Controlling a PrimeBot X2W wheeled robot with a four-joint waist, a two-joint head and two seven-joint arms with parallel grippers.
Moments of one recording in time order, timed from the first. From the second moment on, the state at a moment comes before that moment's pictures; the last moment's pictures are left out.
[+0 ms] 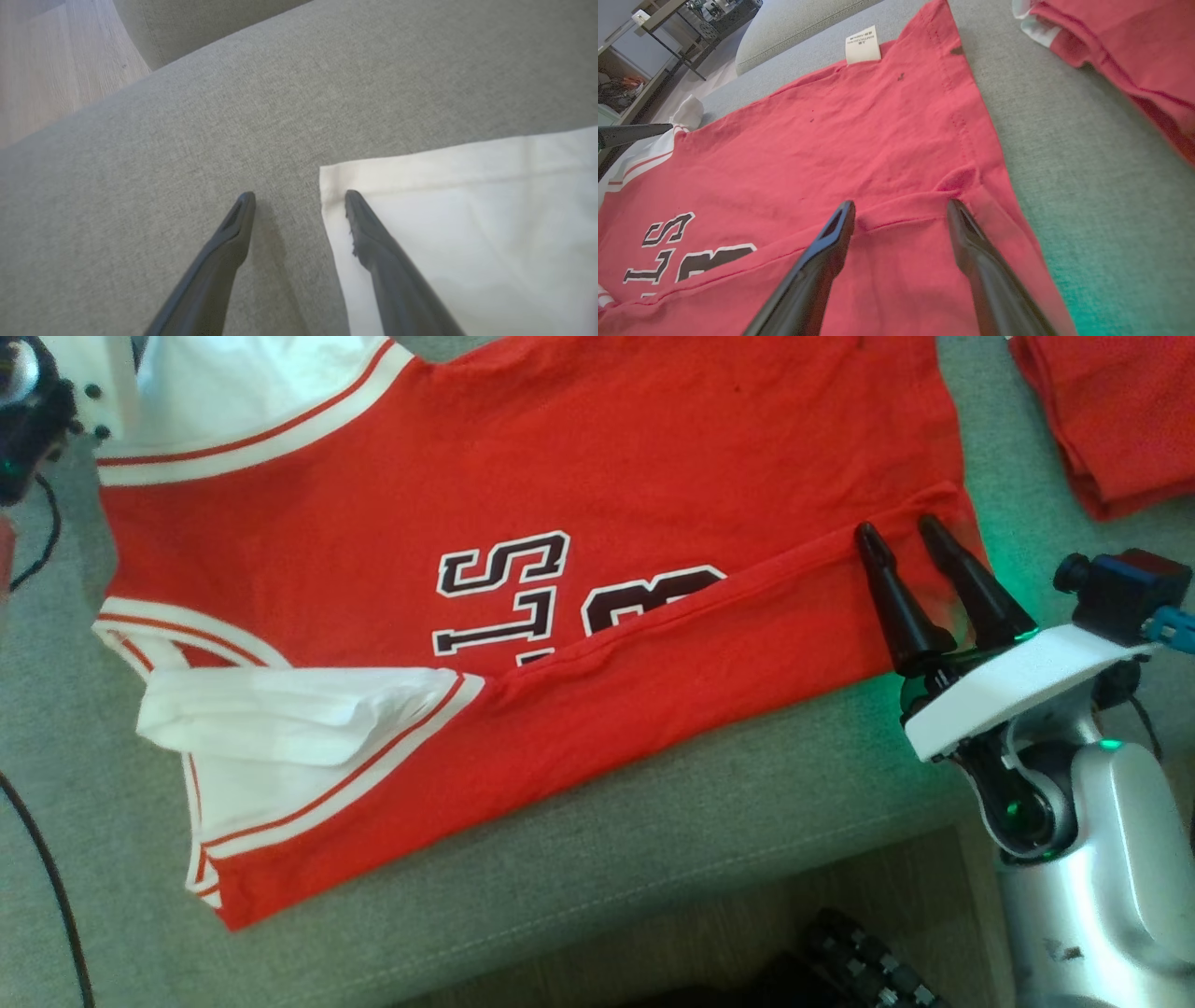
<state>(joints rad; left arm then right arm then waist) -1.13 0.46 -0.50 0.72 -0.47 -0.12 0.49 -0.32 -0.04 -0.01 0.06 0.47 0.13 0.19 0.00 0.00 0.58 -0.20</state>
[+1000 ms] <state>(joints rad) -1.21 0.49 -0.69 0.77 -0.56 -0.13 0.33 -0.71 -0.05 -0.06 0.27 0.31 0.13 0.27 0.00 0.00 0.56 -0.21</state>
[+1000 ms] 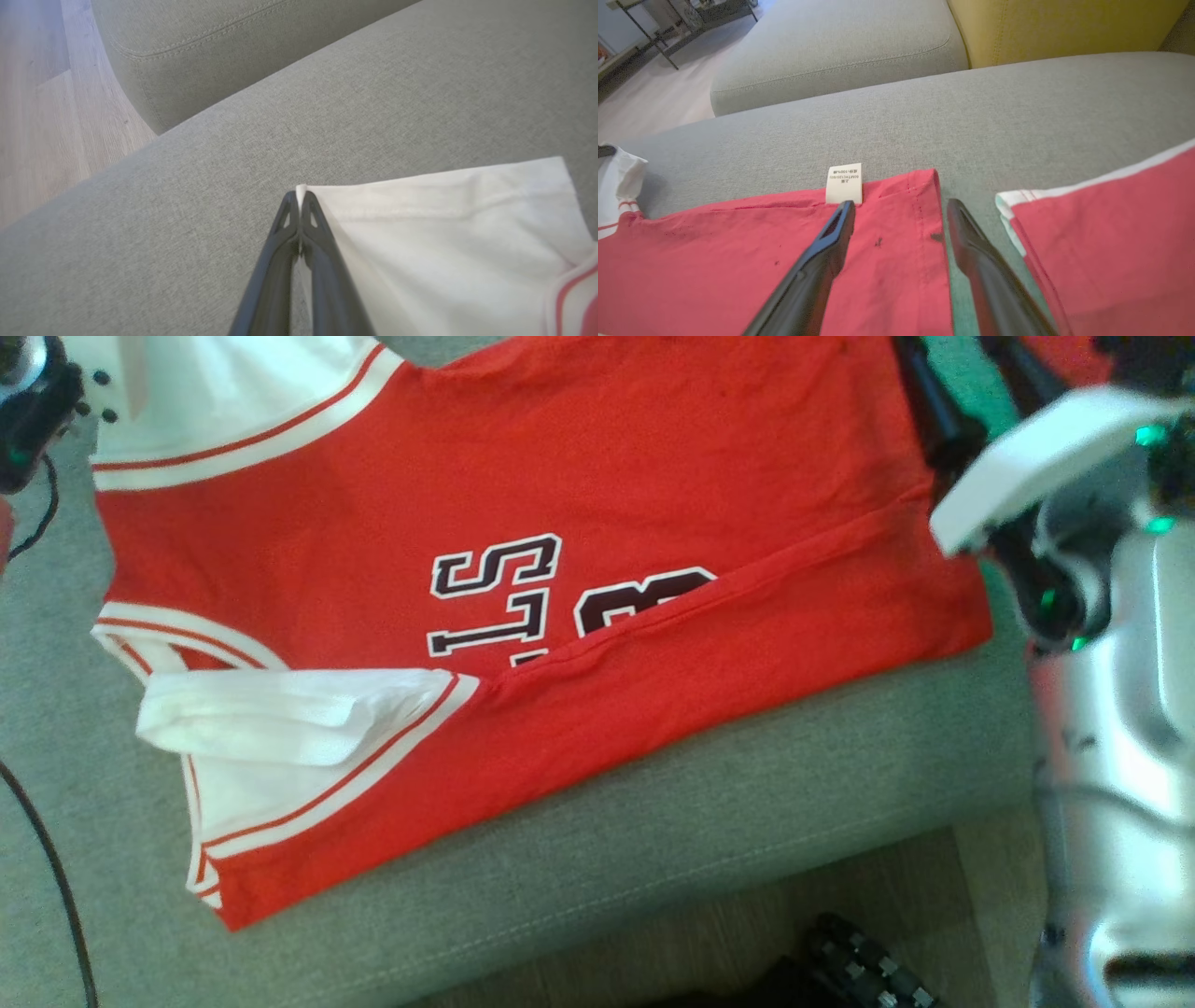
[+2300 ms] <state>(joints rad) -1.35 0.49 -0.79 0.78 -0.60 -0.10 -0.05 -1.15 -0.06 -0.20 0.80 0.18 0.13 0.15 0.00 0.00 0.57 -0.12</state>
